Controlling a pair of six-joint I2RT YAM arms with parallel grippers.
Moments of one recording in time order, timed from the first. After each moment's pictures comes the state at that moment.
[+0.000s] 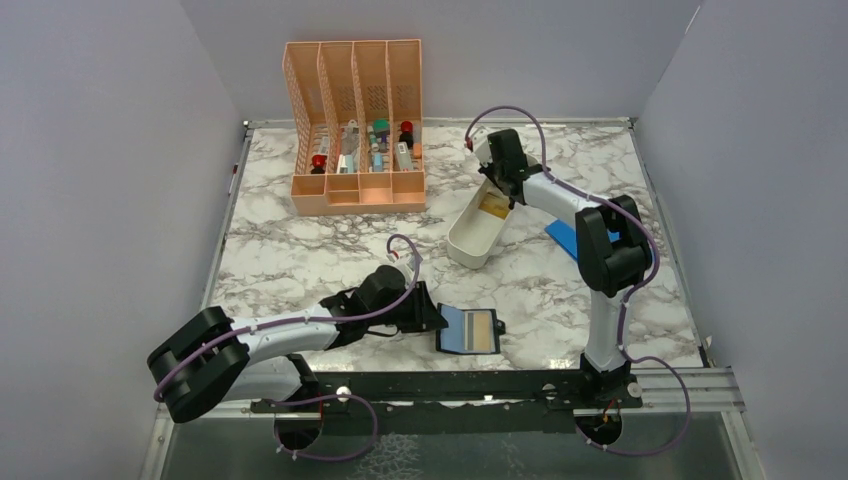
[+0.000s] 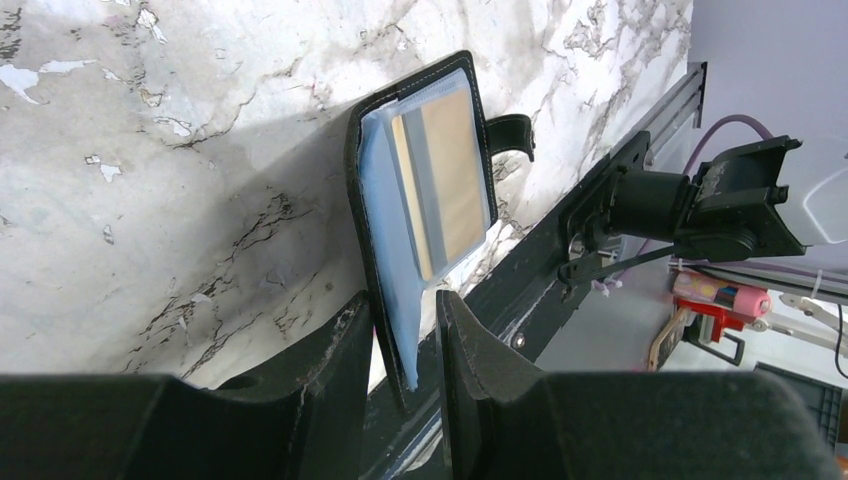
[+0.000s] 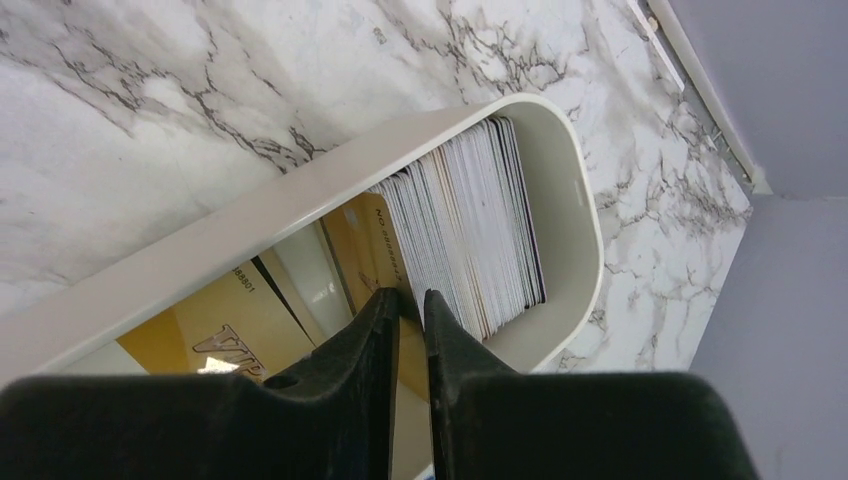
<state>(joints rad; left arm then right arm) -0.93 1.20 0.39 0.21 0.24 -0.97 0.39 2.03 1.46 -0.15 0.33 -0.55</state>
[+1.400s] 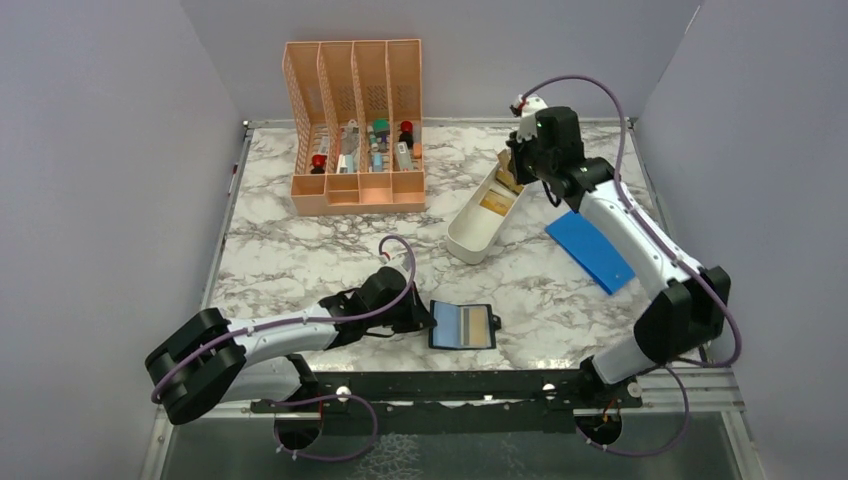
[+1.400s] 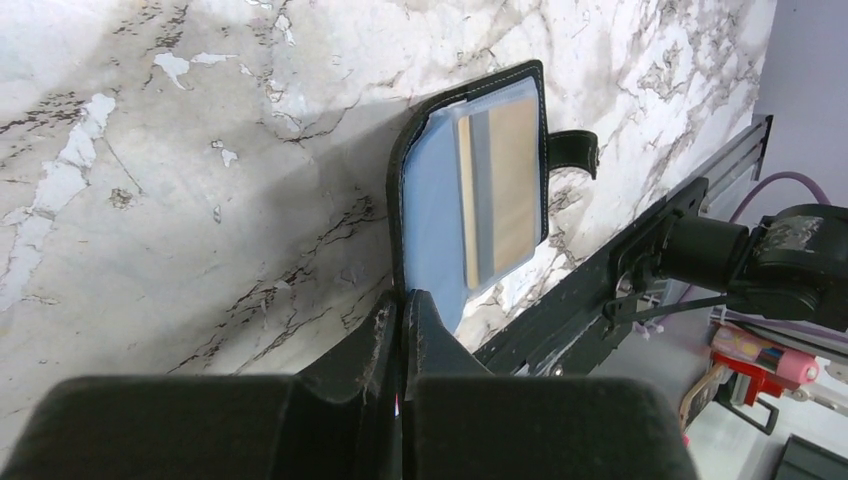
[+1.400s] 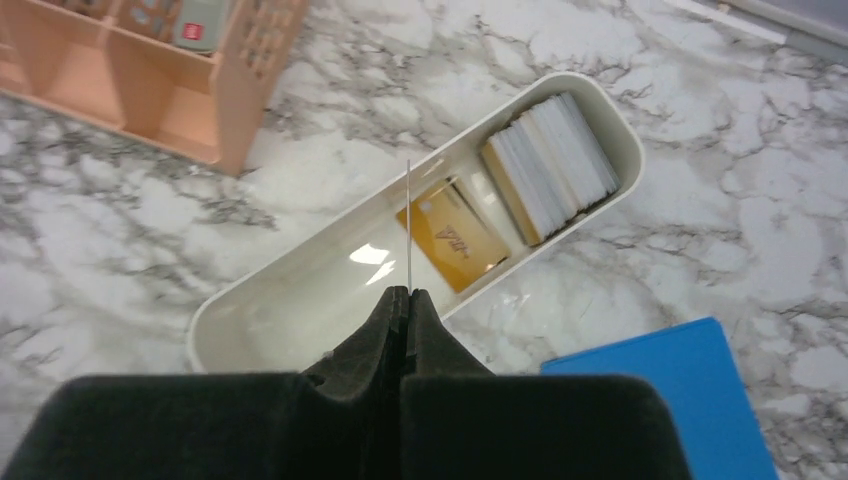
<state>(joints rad) -0.93 1.18 0.40 0.11 0.11 -0.98 0.38 1.59 1.47 -0.47 0.06 -0.06</state>
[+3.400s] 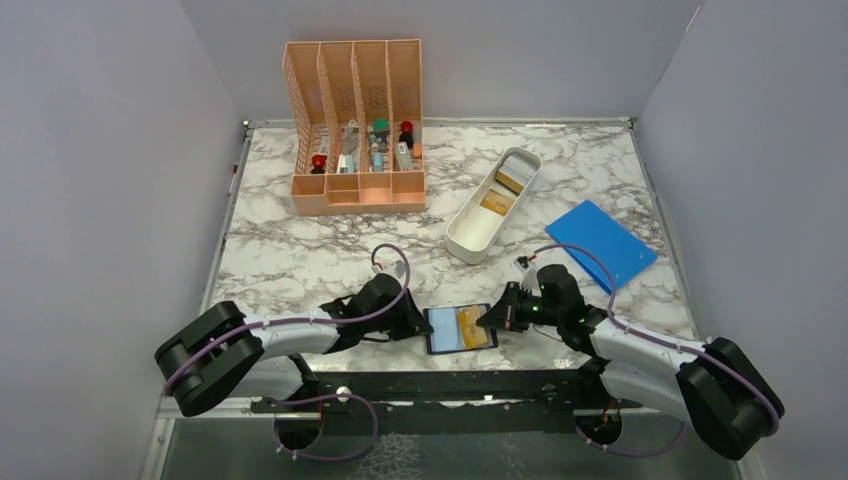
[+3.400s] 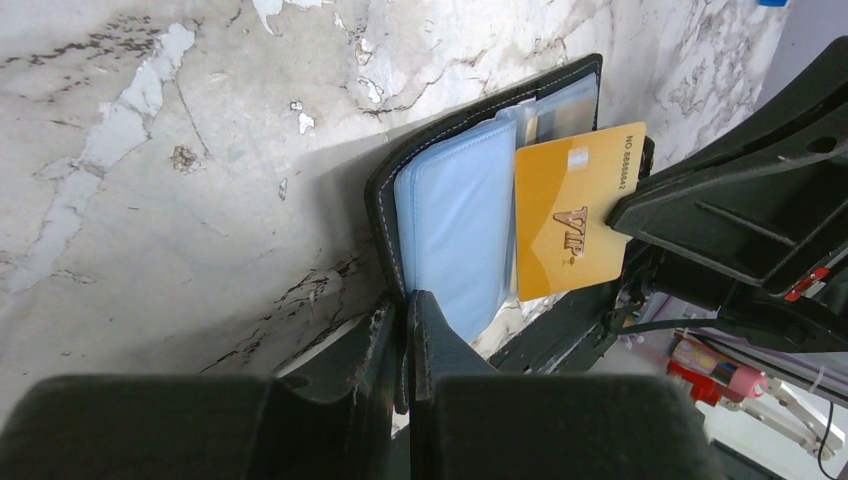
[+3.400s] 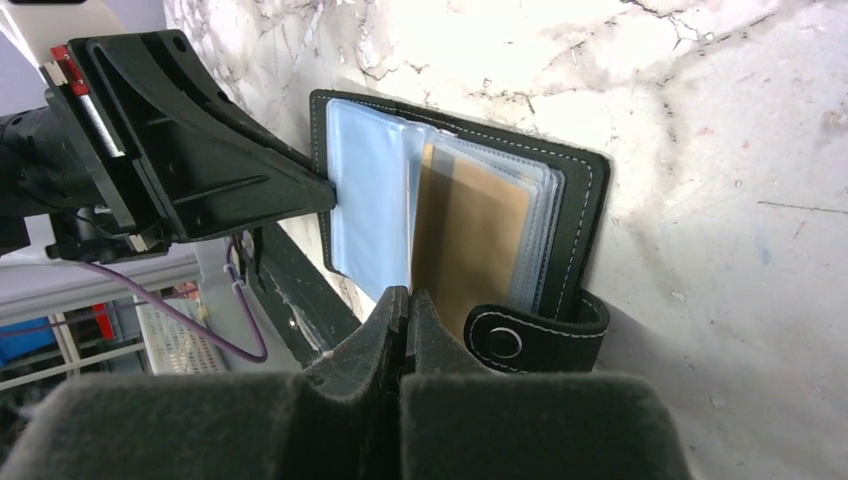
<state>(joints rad) -0.91 1.25 0.31 0.23 0.16 -1.10 0.59 1.01 0.17 0.22 -0.49 0.85</state>
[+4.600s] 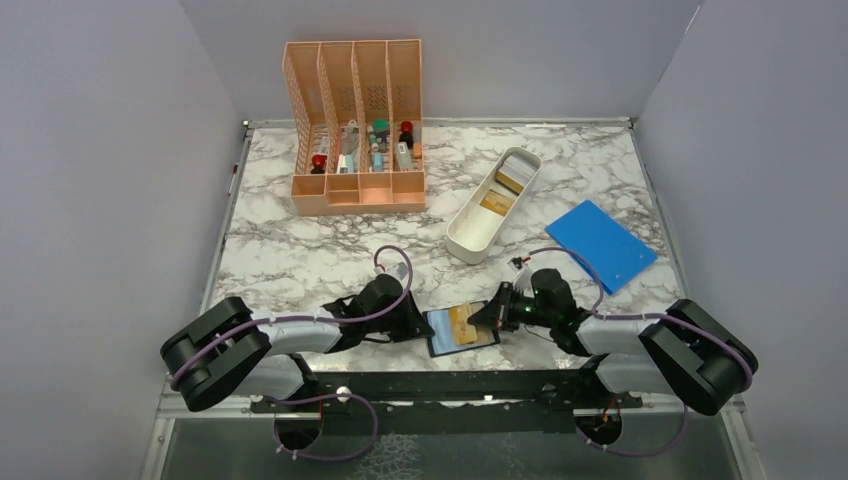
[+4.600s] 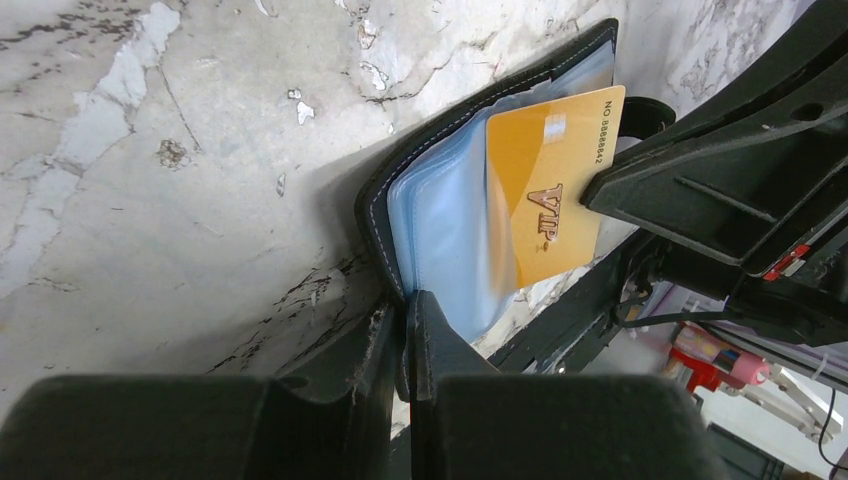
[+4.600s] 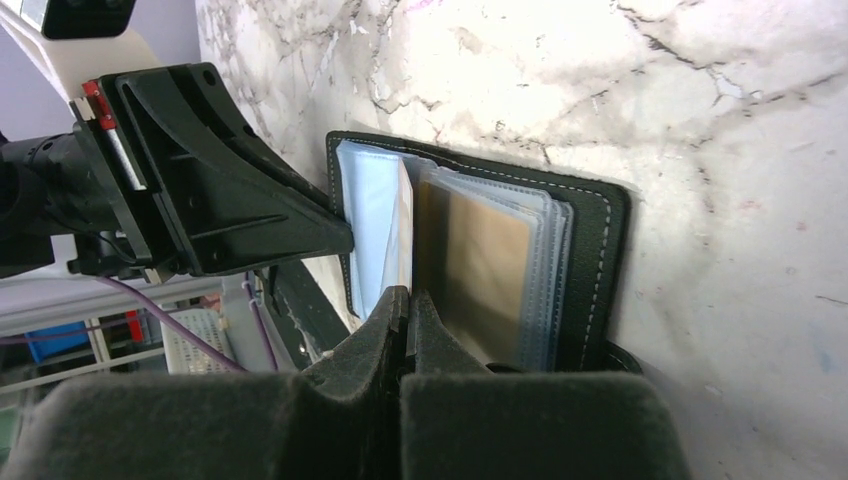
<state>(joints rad) -0.91 1.29 0.30 0.27 0.19 -1.10 0.62 1.26 0.11 0.62 -0.48 0.93</state>
